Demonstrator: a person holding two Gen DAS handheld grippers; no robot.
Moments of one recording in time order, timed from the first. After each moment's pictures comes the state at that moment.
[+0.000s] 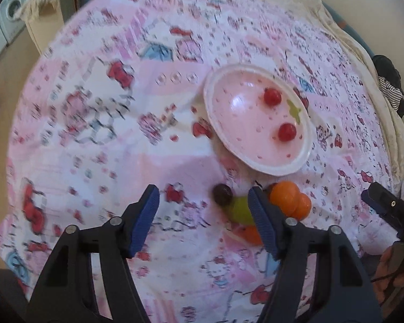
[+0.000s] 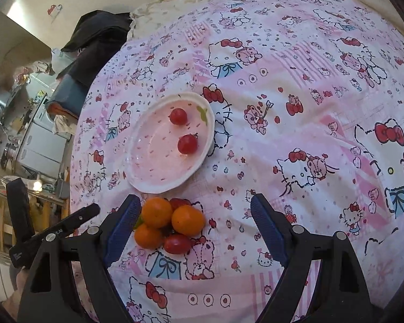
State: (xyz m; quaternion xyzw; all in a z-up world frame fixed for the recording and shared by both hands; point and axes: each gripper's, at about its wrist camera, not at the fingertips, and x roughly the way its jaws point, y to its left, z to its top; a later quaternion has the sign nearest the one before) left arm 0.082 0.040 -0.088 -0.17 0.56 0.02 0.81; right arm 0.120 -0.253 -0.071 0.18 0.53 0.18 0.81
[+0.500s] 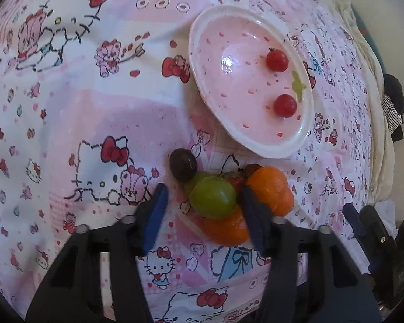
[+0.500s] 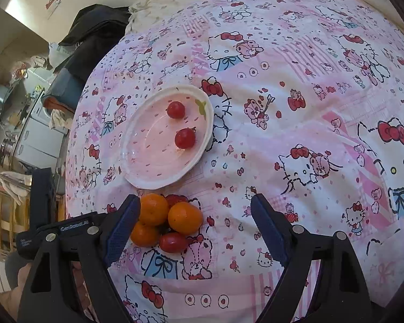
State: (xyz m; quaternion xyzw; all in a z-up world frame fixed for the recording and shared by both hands) left arm 0.098 0.015 -0.137 -0.29 0.63 0.01 0.72; right arm 0.122 -0.246 -0.077 0.17 0.54 0.19 0.80
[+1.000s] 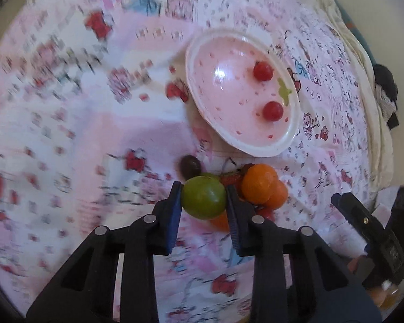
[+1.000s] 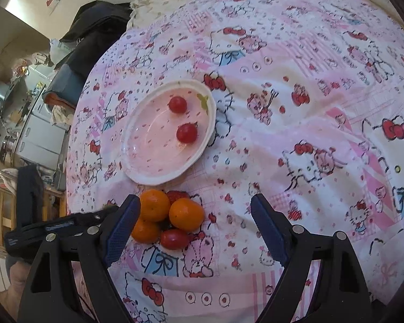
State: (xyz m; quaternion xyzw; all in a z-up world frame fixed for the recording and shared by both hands) left arm 0.084 0.029 -0.098 -0.24 0.61 0.00 0.76; right arm 0.122 -0.242 -0.082 0.17 0.56 0.20 0.79
